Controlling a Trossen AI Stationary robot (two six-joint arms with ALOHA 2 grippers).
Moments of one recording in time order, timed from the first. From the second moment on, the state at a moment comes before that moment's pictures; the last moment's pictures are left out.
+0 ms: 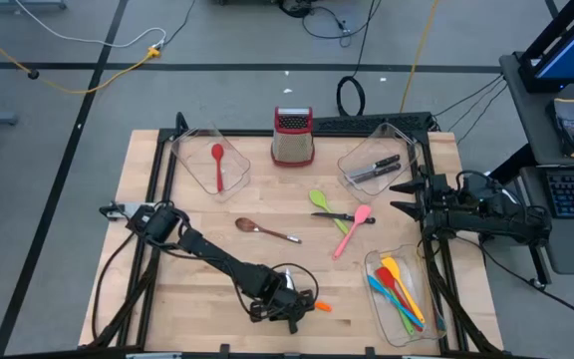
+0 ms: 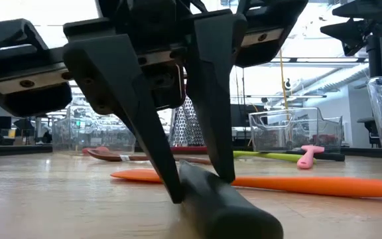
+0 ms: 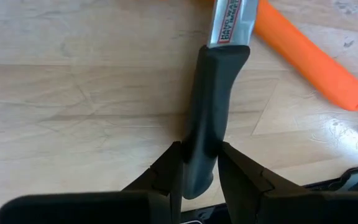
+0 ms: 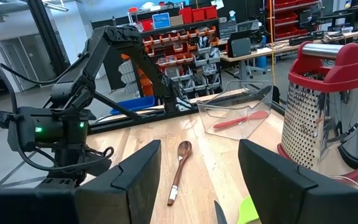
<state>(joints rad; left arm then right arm) -0.48 2.25 1.62 -0.54 0.19 -2.22 -0.12 0.01 0.40 -0.39 -0.05 0.20</state>
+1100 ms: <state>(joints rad) -0.48 2.24 1.62 -0.52 0.11 -2.18 -0.12 0.01 0.40 -0.39 -0.05 0.20</state>
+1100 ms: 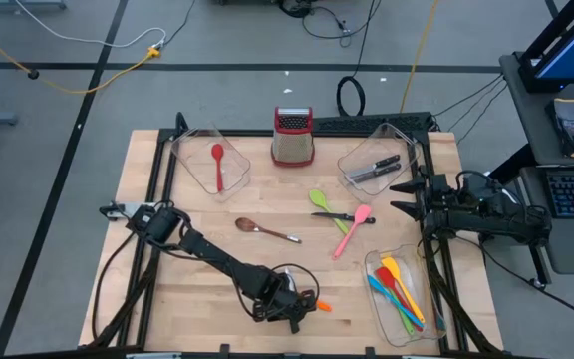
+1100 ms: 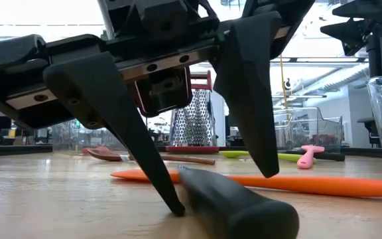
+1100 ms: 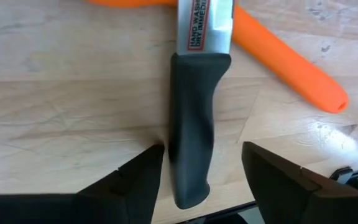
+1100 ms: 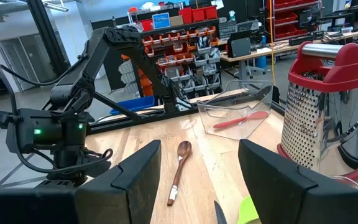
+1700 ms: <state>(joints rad) -0.44 2.30 1.62 -0.56 0.24 -2.20 -0.12 0.00 0.40 -0.39 -0.05 0.20</state>
